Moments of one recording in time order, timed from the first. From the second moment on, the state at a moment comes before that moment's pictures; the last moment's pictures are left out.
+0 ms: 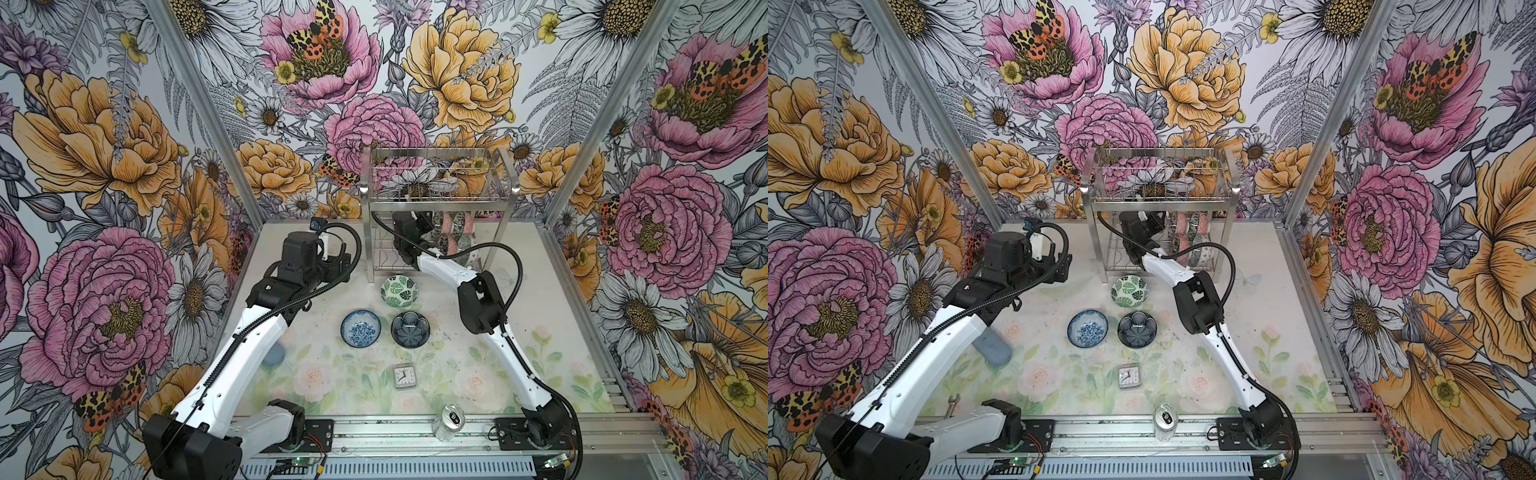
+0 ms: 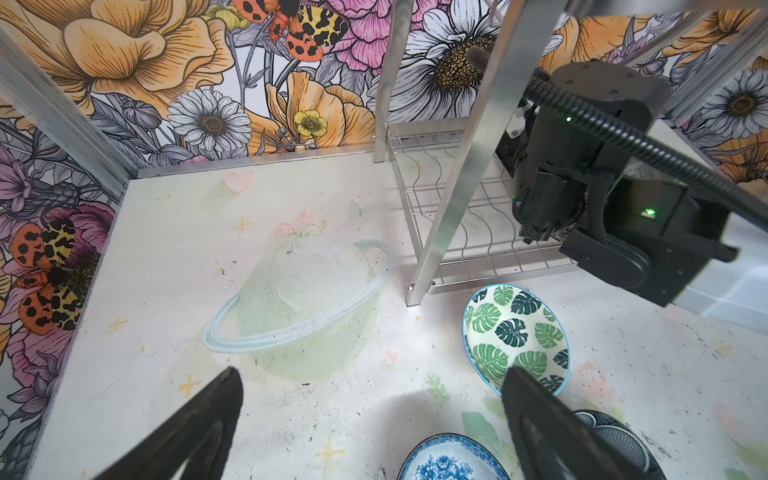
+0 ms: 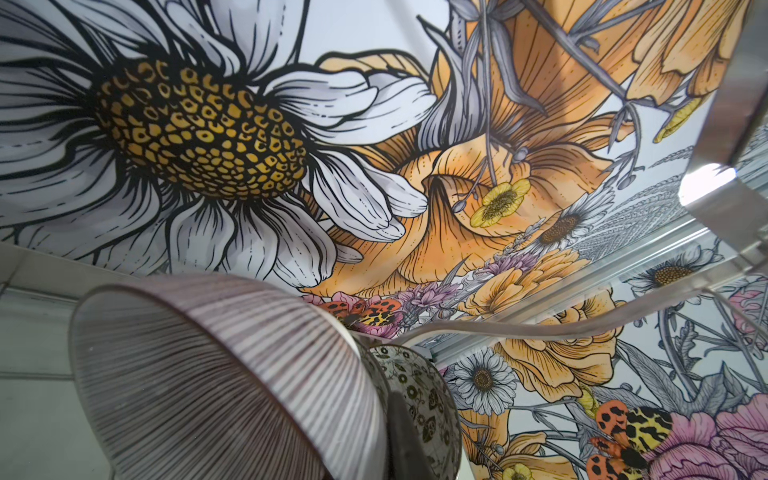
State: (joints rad) left arm -0.31 1.14 1.14 -0.55 -0.10 -0.09; right arm 0.57 2.71 2.39 0.12 1.10 -0.69
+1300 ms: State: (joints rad) left arm -0.30 1.15 1.14 -0.55 -0.09 -0.09; right arm 0.54 2.86 2.61 0.00 1.06 -0.74
